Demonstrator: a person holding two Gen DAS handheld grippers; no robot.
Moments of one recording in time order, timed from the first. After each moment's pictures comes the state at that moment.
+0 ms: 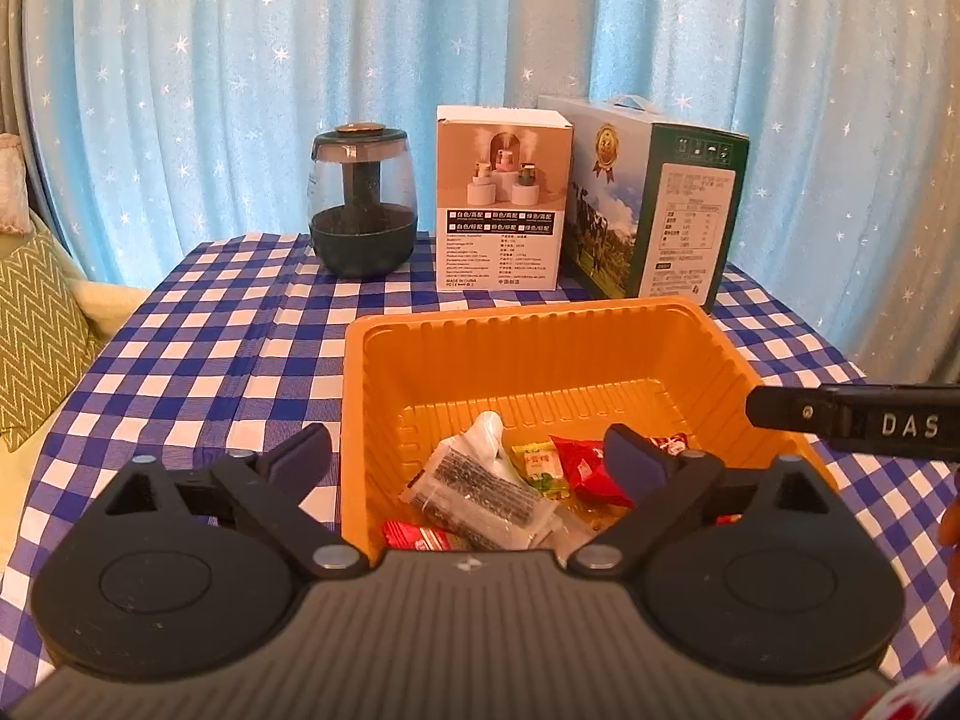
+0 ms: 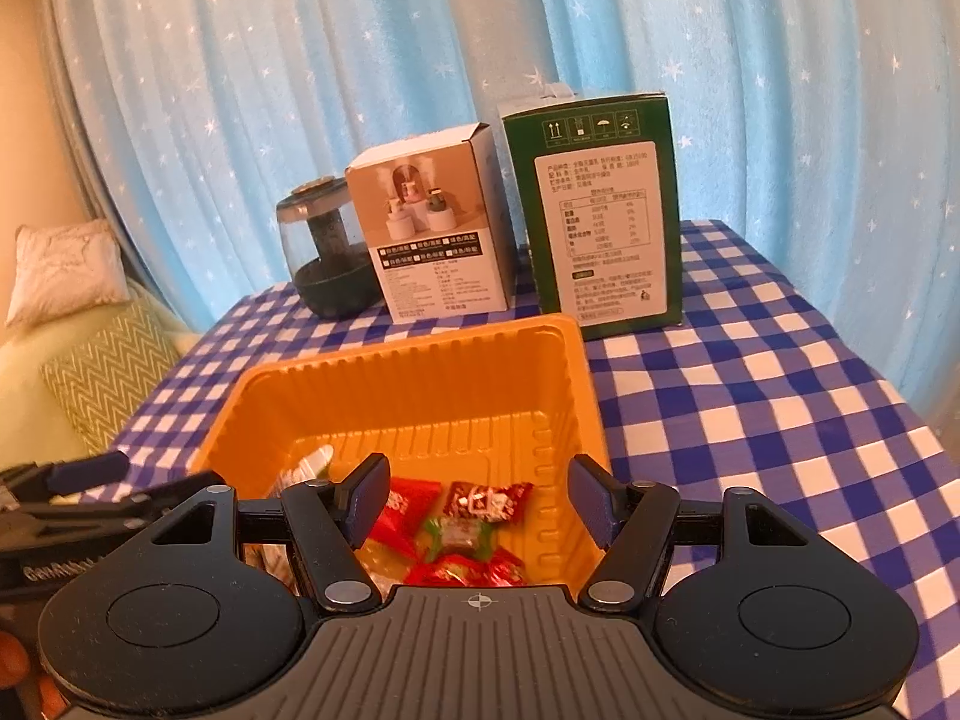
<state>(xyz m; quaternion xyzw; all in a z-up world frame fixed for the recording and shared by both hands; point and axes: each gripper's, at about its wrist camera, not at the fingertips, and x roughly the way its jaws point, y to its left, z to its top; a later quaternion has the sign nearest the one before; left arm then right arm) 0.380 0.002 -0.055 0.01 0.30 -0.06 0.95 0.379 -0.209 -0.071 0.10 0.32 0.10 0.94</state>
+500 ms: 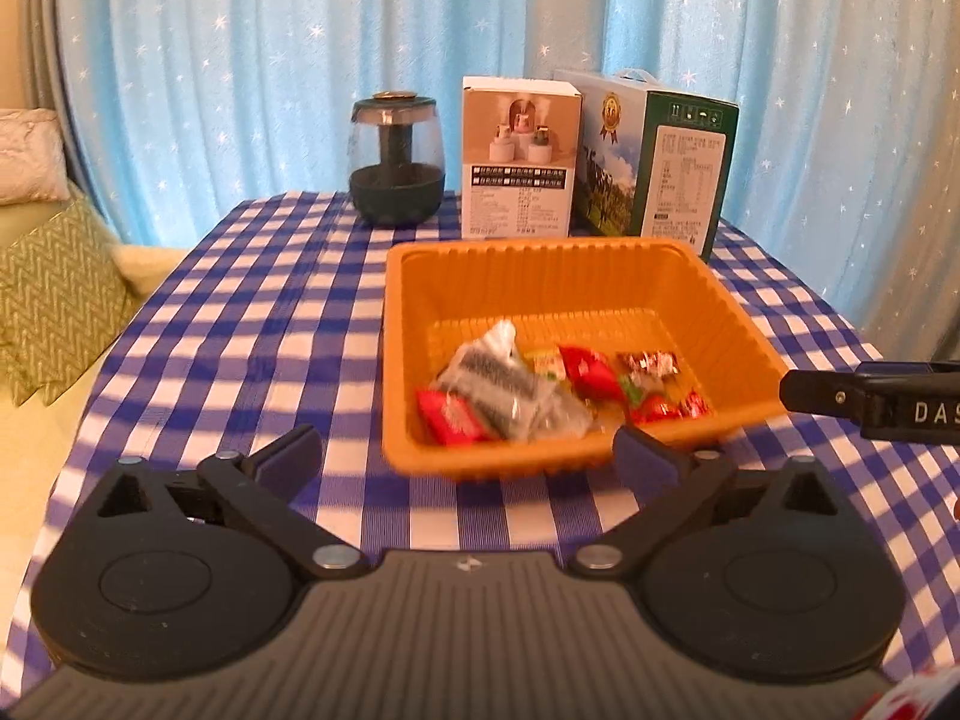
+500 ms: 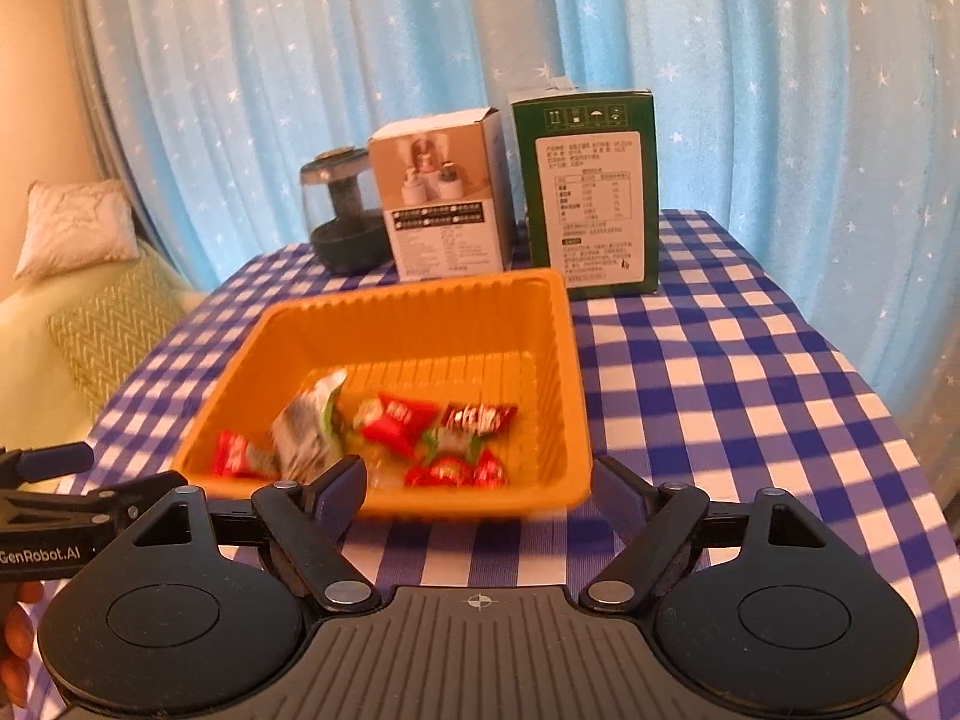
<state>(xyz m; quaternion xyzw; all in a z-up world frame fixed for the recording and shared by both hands) 0.303 0.008 -0.051 0.01 0.33 -0.03 0.94 0.309 -0.210 -0.062 0.07 0.33 0.11 0.94</state>
